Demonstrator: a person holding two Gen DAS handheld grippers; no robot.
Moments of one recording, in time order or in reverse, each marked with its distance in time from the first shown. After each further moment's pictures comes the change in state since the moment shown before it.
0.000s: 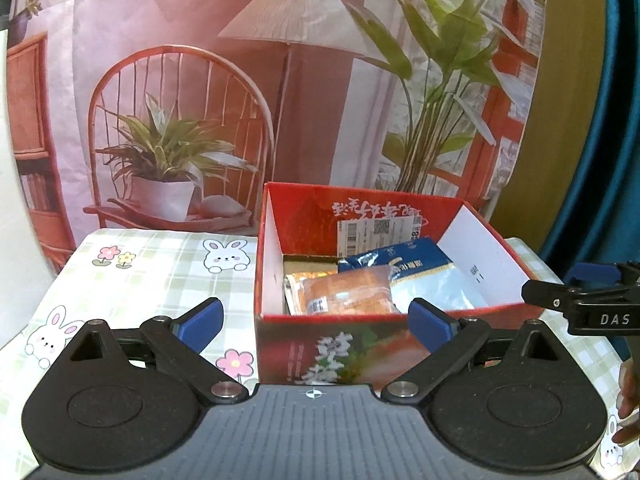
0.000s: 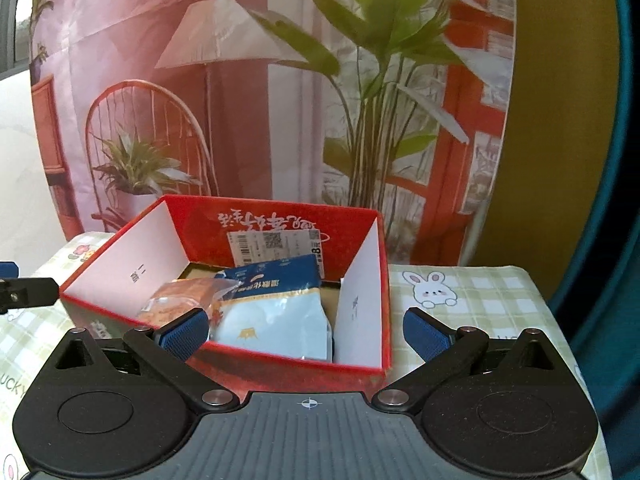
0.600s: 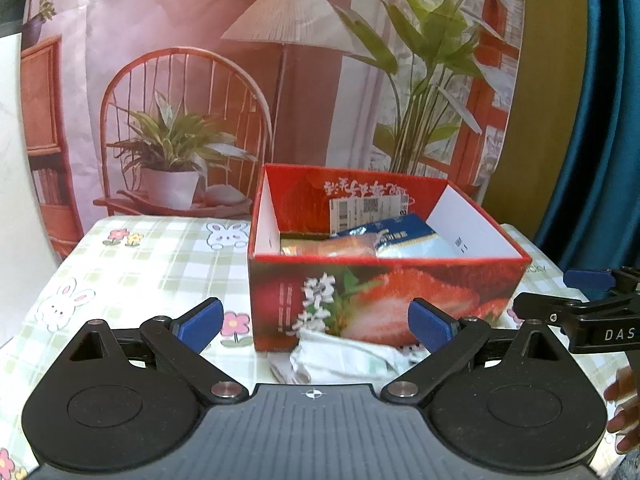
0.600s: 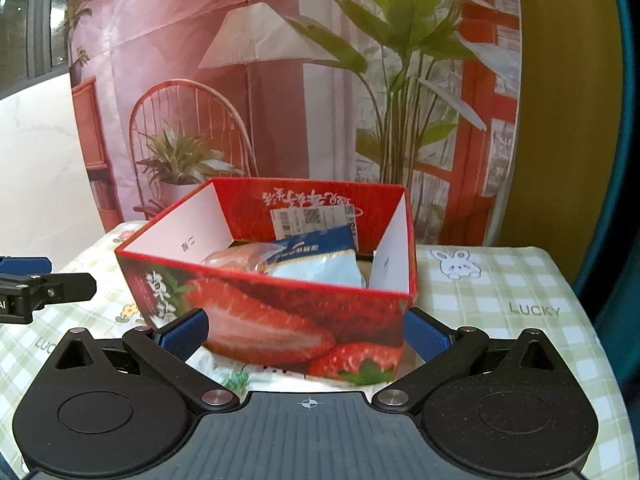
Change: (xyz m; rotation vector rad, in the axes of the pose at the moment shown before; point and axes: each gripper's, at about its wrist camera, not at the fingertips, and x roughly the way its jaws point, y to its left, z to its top) left arm -0.032 -0.010 -0.046 0.011 -0.023 0.017; right arm -0.043 0.006 -0.046 0.000 -0.015 0.103
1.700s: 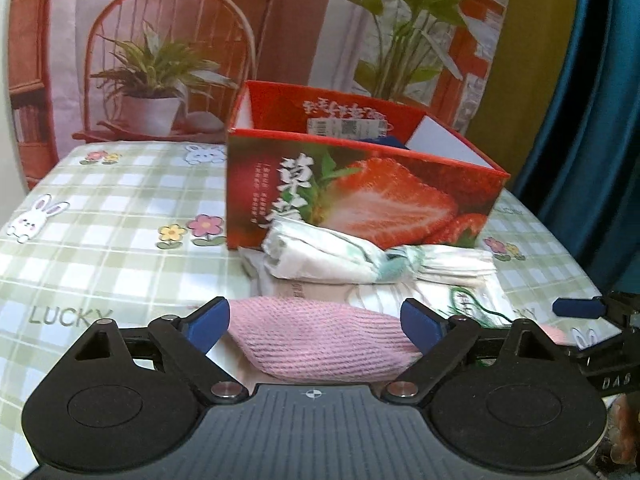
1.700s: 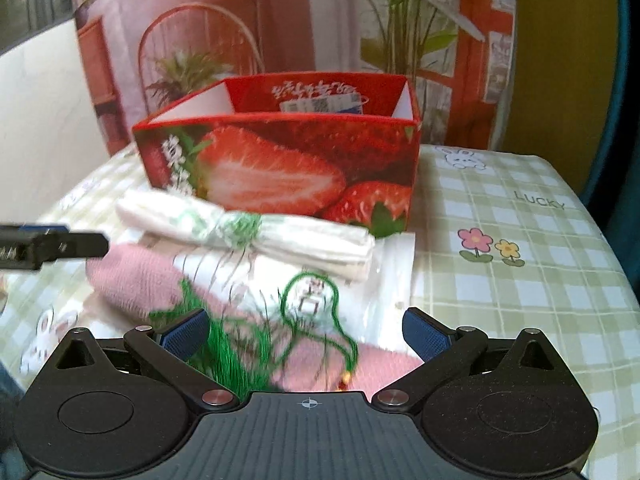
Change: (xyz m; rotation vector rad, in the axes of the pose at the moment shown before) left arm 0.002 0.006 -0.065 -0.038 0.124 -0.102; right arm -0.022 0.004 -0.089 -0.001 0.194 0.025
